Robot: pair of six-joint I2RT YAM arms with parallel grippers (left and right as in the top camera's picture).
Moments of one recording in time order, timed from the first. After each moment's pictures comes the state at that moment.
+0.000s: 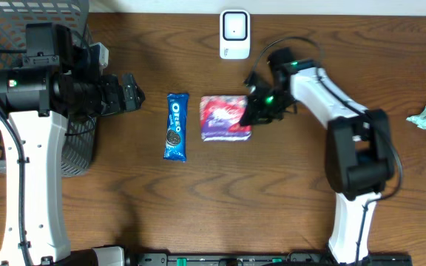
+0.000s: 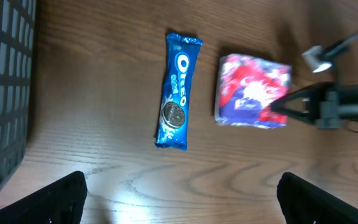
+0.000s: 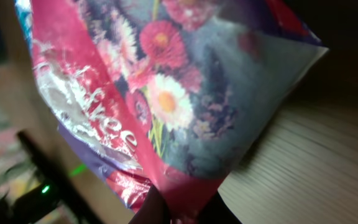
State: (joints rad) left arm 0.07 1.50 1.70 -1.38 0.33 -0.14; right arm 0.26 2.15 1.60 -0.99 -0.63 0.03
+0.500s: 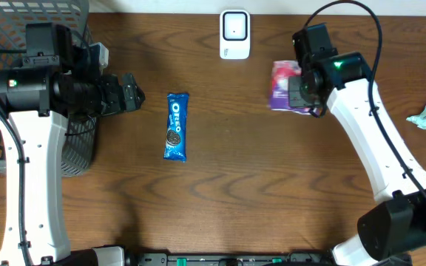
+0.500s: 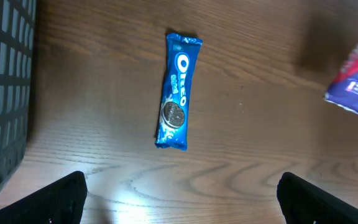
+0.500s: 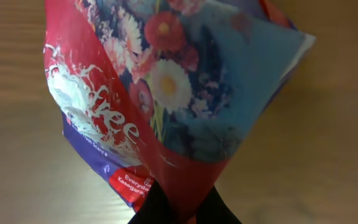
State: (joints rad) left arm 0.07 1.50 1.70 -1.39 0.33 -0.14; right arm 0.29 1.73 1.62 -1.16 0.30 0.28
